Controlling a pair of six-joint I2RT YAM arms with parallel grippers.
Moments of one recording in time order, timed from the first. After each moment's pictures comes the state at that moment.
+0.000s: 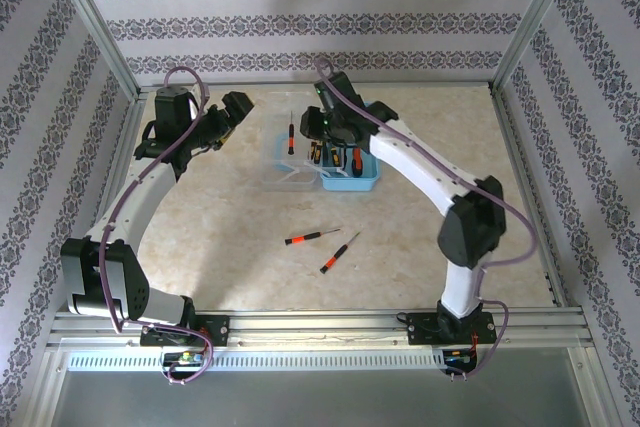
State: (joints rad) left arm -0.06 1.42 1.17 -0.23 0.52 -0.86; right arm 0.63 1.82 1.71 -0.66 -0.02 0.68
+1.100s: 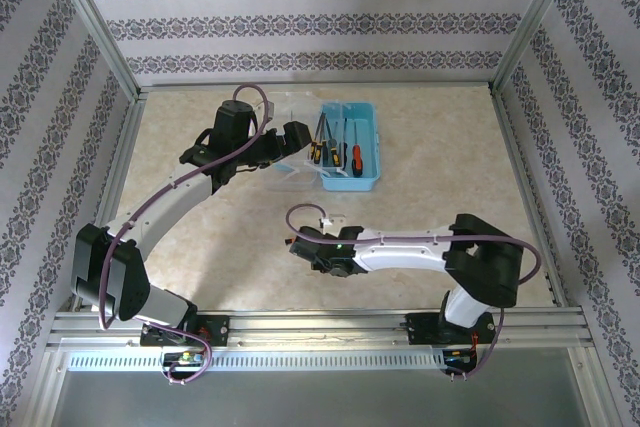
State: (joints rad) left arm -0.39 1.46 1.17 -0.26 0.44 -0.78; right arm 1.17 1.66 0.93 -0.59 0.30 1.16
